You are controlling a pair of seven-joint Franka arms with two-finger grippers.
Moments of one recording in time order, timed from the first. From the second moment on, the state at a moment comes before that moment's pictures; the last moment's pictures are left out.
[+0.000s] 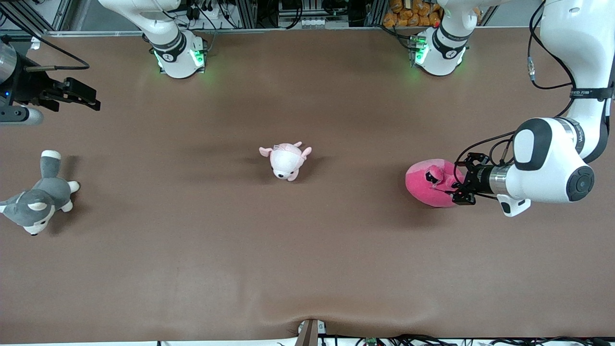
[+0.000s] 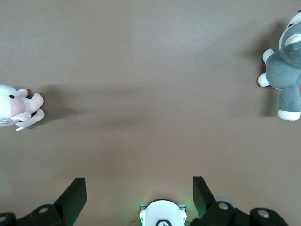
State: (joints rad) left arm 0.08 0.43 -0.15 -1.73 -0.23 1.81 -1.20; right arm -0.02 -0.03 0.06 -1.54 0.04 1.36 0.05
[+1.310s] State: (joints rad) left arm 0.10 0.42 -0.15 -1.73 -0.25 1.82 -1.20; right arm -0.02 -0.02 0.05 -1.54 0.04 1.36 0.05
